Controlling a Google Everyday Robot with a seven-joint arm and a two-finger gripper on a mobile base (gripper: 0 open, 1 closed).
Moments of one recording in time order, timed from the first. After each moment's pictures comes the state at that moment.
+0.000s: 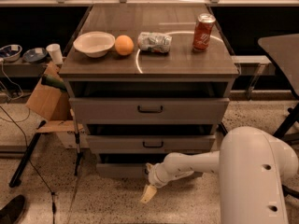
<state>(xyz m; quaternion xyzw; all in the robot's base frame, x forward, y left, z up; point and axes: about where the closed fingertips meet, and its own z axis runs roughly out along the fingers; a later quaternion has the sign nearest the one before) 0.529 0.024 0.281 -0.61 0.73 0.21 0.22</state>
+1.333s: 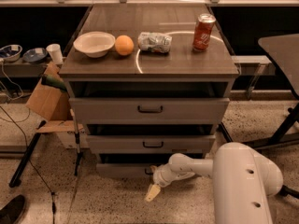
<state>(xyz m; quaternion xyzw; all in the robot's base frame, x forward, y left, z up) 0.558 -0.003 0.206 -0.58 0.75 0.24 0.21</state>
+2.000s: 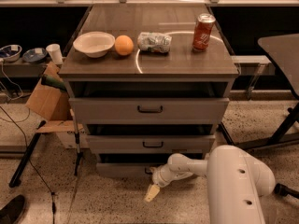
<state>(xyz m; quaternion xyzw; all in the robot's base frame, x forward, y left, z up) 0.562 0.002 0.182 -0.58 0.75 0.26 0.20</state>
